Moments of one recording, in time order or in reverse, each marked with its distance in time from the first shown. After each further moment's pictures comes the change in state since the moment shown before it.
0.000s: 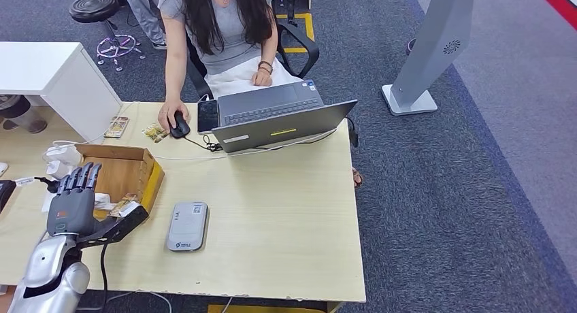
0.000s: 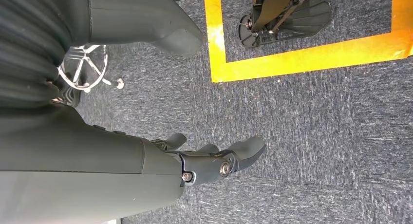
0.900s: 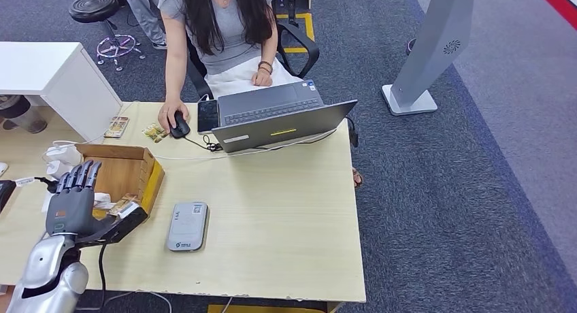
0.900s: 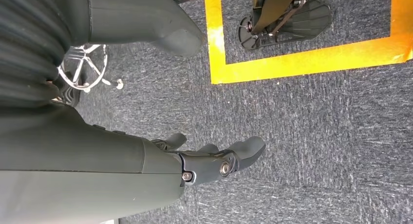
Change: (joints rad) left arm 0.000 0.006 0.000 0.001 0.010 0.032 -0.037; right arm -0.001 0.000 0.000 0.000 0.008 0.010 -0.002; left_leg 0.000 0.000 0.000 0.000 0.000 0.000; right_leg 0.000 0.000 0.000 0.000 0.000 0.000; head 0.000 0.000
